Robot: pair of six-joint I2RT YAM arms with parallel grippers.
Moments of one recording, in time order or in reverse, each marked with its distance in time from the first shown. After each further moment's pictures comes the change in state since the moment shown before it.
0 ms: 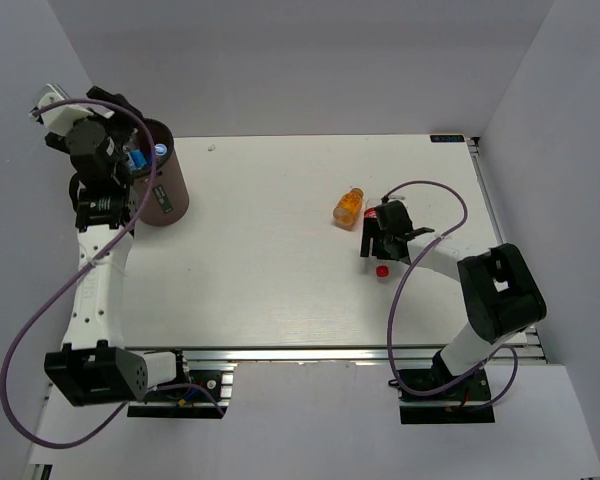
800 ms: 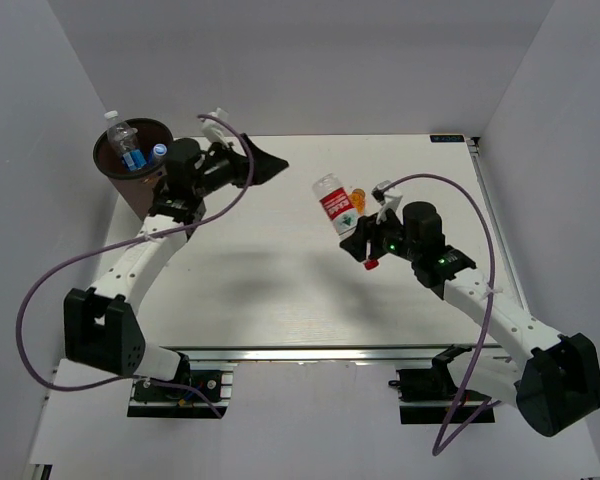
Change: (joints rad) left arm -0.347 0.132 -0.219 0.149 1.021 -0.214; right arm 0.061 -0.517 -0.111 0.106 -0.520 -0.191
